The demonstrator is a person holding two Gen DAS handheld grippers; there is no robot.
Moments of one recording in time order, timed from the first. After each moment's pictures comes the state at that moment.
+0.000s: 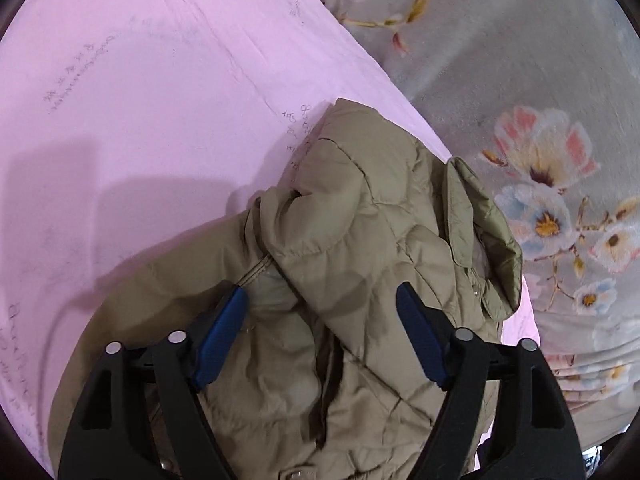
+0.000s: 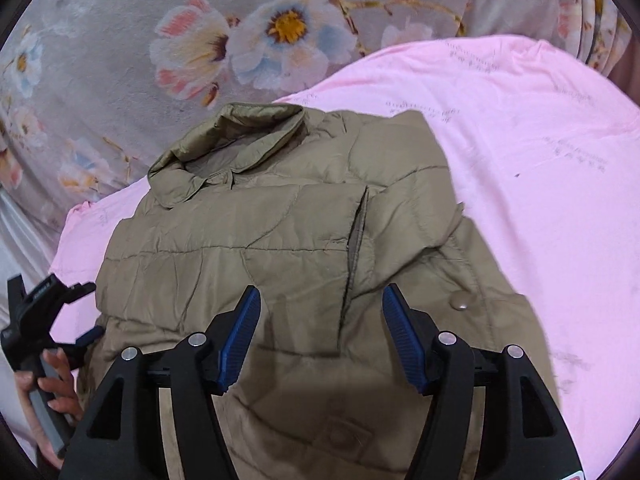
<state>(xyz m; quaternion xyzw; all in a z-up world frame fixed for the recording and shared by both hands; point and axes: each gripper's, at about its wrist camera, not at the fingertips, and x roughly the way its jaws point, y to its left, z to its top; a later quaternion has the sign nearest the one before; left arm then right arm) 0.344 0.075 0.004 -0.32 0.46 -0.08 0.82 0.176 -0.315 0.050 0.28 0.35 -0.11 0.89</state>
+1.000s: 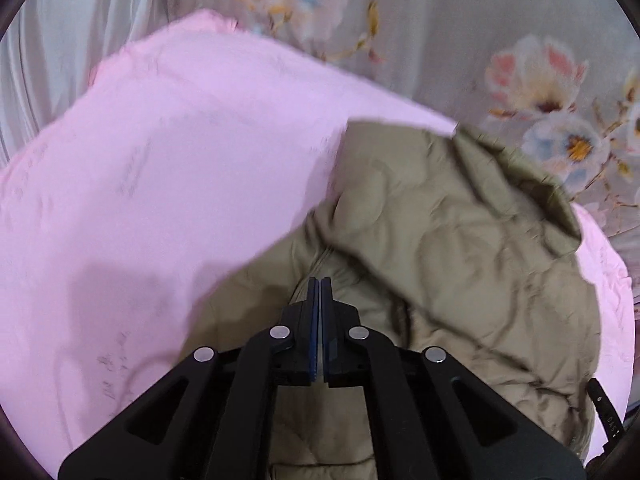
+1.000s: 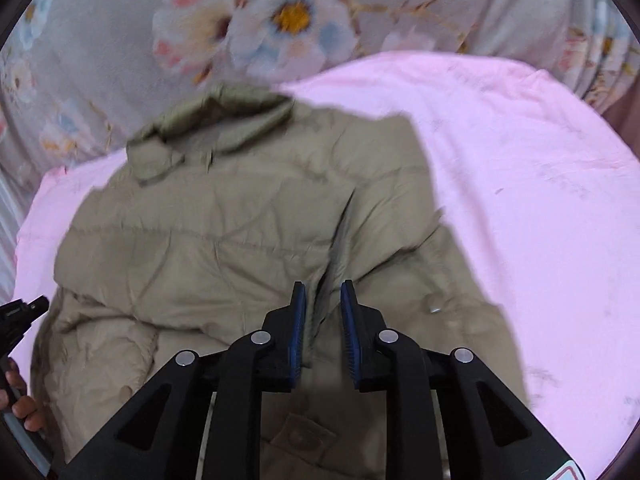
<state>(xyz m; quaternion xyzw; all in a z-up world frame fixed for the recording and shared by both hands) 0.290 0.059 0.043 -0.11 0.40 -0.02 0.91 0.162 -0.305 0.059 0.20 0.35 -0.16 0.90</state>
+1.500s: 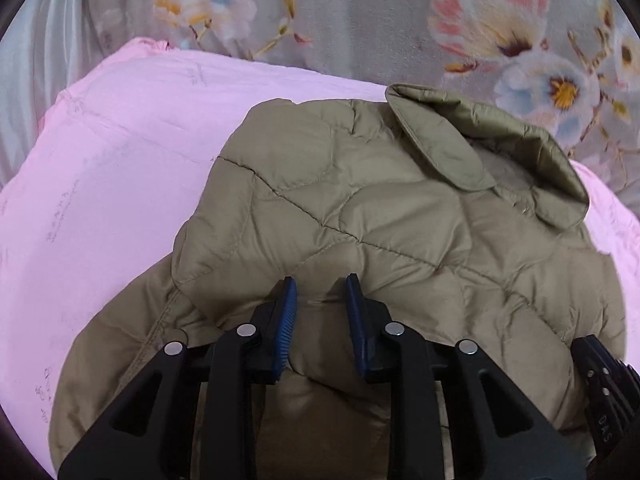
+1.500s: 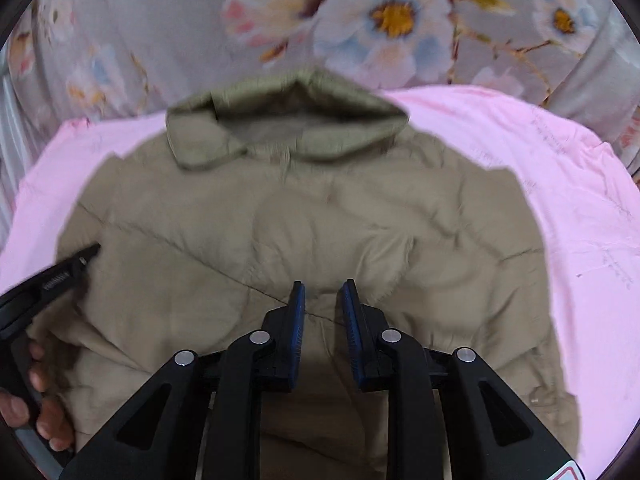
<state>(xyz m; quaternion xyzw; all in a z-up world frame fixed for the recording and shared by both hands) 0.330 -0.031 0.012 -0.03 0.40 -0.04 0.91 0.256 -0.247 0.046 0.10 0.38 -0.09 0.91</state>
